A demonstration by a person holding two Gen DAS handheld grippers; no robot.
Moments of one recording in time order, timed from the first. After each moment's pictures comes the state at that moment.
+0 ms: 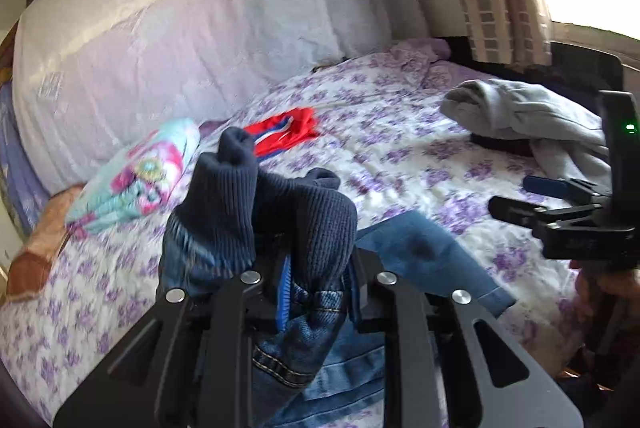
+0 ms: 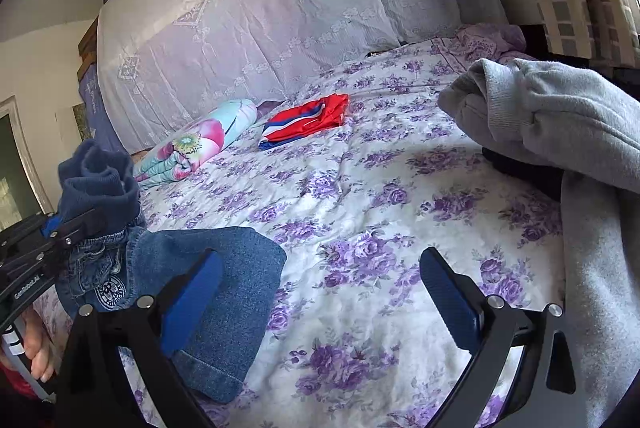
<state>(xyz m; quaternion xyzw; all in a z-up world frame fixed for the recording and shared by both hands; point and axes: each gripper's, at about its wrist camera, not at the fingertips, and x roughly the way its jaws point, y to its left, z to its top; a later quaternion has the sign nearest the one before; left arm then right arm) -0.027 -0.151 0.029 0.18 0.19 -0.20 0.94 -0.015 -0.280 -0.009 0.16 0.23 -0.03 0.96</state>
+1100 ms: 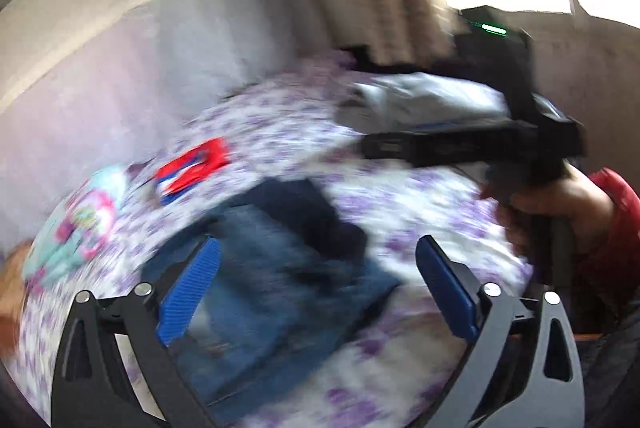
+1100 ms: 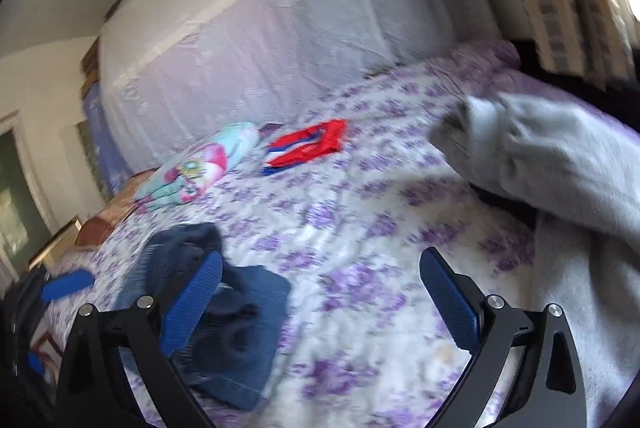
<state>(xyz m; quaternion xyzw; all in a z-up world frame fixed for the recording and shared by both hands) -0.081 -0.157 0.023 0.20 0.16 -0.32 0.91 -0.030 -0.282 0.028 0.15 0.20 -0.02 0.97</state>
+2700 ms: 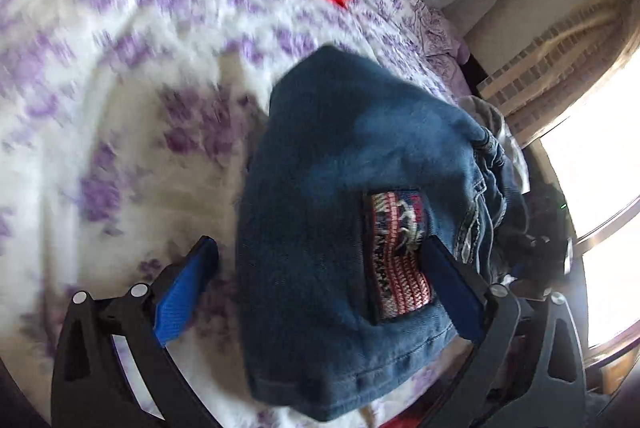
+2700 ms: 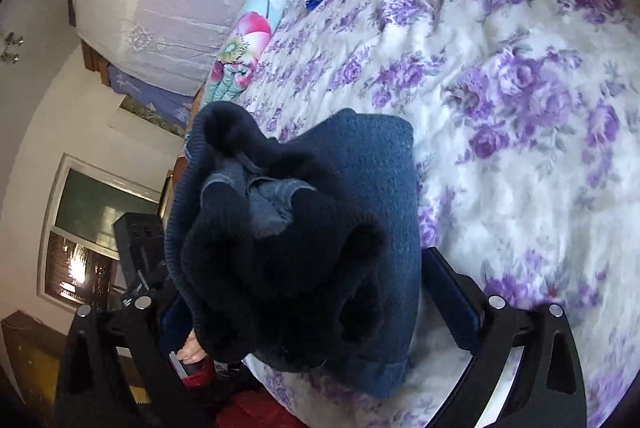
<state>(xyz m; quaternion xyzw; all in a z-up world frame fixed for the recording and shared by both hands) 0.097 -0.006 -0.067 -0.19 0.49 -0.33 0.79 0.056 -0.261 -0.053 0.38 0.44 0.17 0.79</state>
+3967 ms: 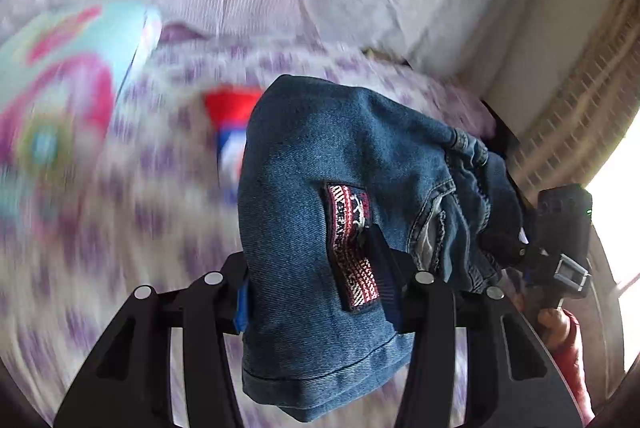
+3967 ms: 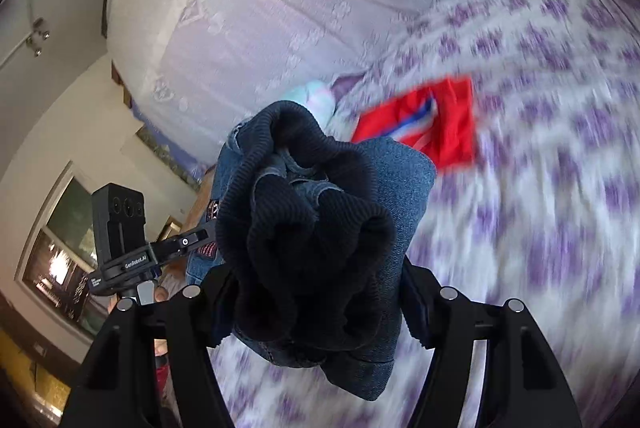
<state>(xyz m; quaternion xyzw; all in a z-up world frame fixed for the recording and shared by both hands) 0.402 -0.096 0.105 -0.08 0.40 -0.30 0.86 0.367 -0.367 0.084 0.30 0.33 0.19 0.88</state>
